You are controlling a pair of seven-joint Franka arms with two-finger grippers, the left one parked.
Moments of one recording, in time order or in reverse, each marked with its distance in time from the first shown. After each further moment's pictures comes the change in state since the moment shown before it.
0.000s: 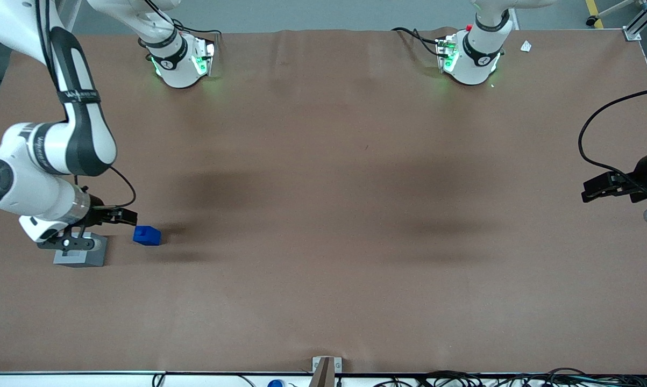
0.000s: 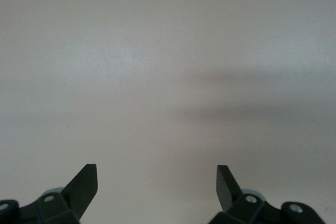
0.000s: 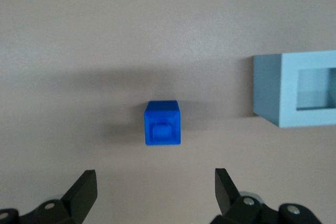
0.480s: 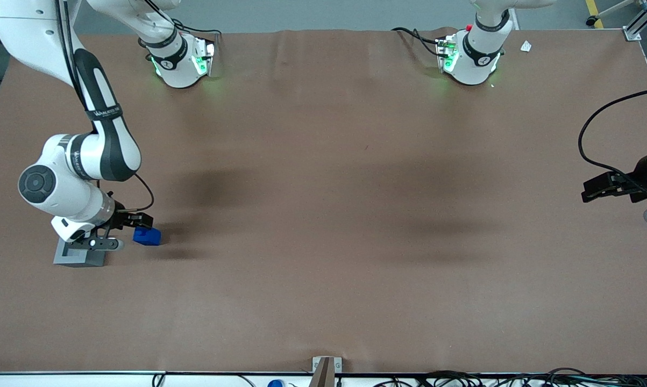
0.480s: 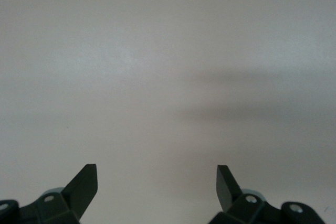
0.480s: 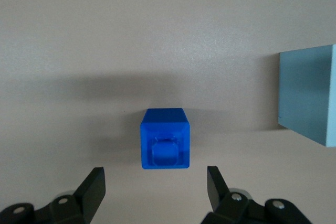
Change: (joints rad) arm 0.010 0.056 0.000 -0.097 0.000 0.177 0.000
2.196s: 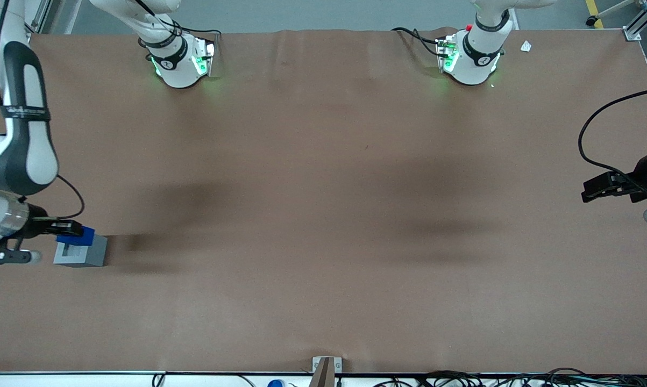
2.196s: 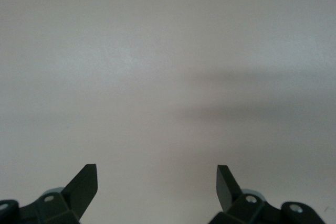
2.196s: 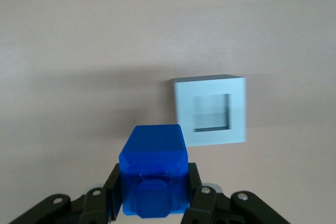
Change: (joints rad) arm -0.193 0.036 -0.022 0.353 0.000 -0.338 -0.165
